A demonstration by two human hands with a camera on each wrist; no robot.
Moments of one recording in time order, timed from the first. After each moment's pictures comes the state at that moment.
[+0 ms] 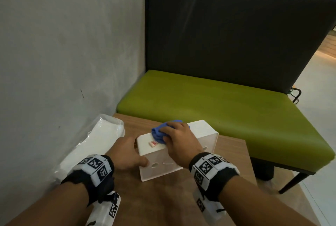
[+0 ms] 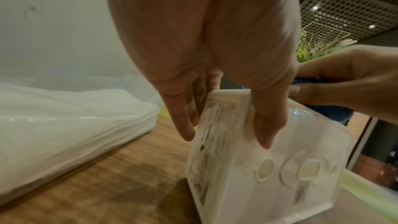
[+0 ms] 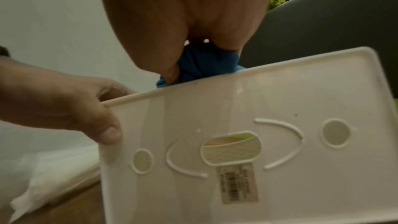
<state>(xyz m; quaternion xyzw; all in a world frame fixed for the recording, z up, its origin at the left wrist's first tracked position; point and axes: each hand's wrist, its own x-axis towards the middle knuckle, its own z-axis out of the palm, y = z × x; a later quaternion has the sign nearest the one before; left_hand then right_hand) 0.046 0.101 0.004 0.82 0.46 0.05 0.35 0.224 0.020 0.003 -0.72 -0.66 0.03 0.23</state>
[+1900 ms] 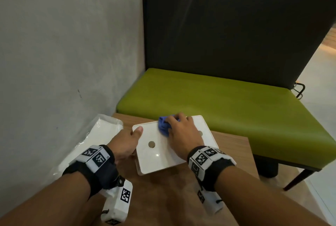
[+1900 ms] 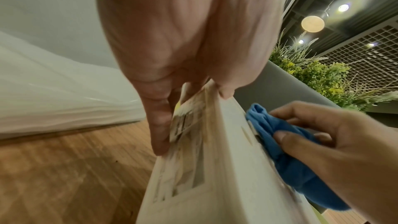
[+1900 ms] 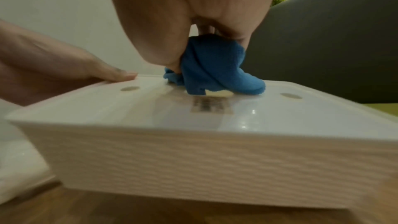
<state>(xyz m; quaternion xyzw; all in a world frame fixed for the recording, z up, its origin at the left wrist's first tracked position) 0.063 0.117 0.001 0.69 0.55 0.13 0.45 0.231 0.029 0.011 -0.77 -0.61 0.02 0.19</state>
